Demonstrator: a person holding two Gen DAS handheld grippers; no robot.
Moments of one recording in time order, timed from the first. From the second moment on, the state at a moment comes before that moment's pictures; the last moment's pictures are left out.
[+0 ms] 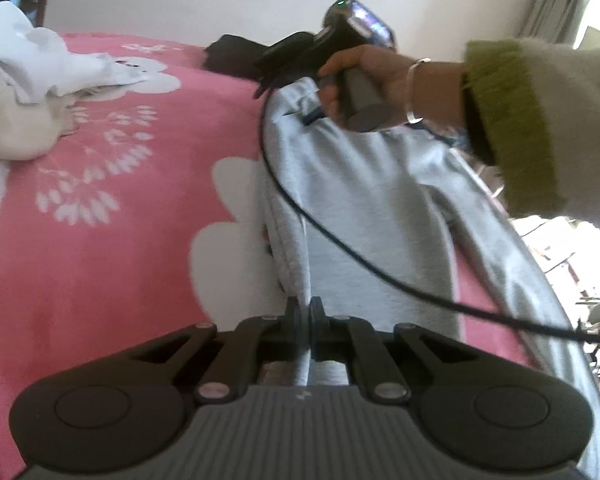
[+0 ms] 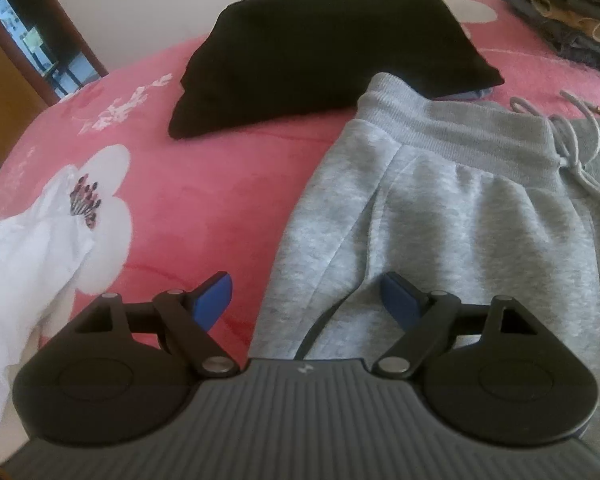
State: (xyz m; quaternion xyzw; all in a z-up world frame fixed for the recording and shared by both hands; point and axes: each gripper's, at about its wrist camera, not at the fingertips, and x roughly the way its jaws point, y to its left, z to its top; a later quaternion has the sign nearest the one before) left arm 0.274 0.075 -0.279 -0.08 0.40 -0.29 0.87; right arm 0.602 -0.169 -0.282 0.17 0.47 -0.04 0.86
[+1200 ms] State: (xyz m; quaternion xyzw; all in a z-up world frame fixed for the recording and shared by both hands) left arm 0.207 -0.068 -0.249 -0.04 0.39 -0.46 0.79; right arm 0.419 -0.415 -0.222 0.25 0.29 -0.07 0.92
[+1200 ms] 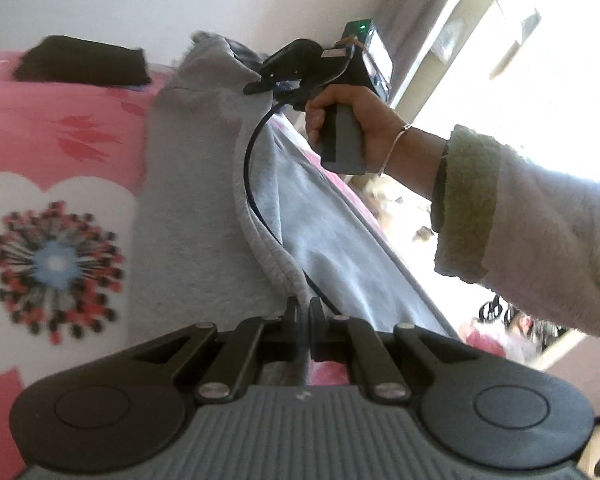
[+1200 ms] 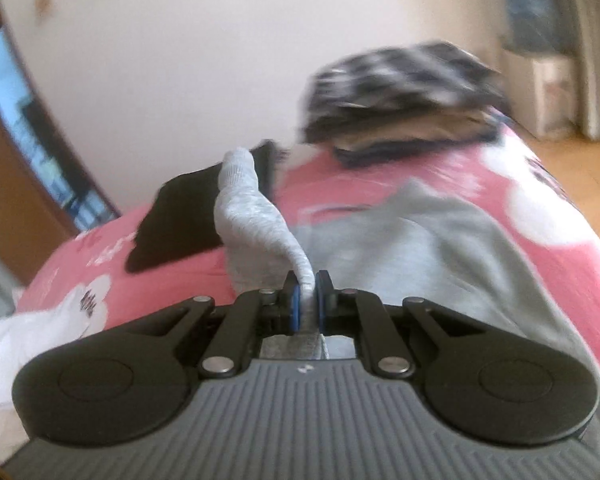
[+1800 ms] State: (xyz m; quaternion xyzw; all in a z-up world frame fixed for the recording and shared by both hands) left arm 0.201 -0.124 -0.237 -0.01 0.40 -0.49 0.78; right arm 0.404 -0.485 -0.255 0.34 0.27 -0.10 0.90
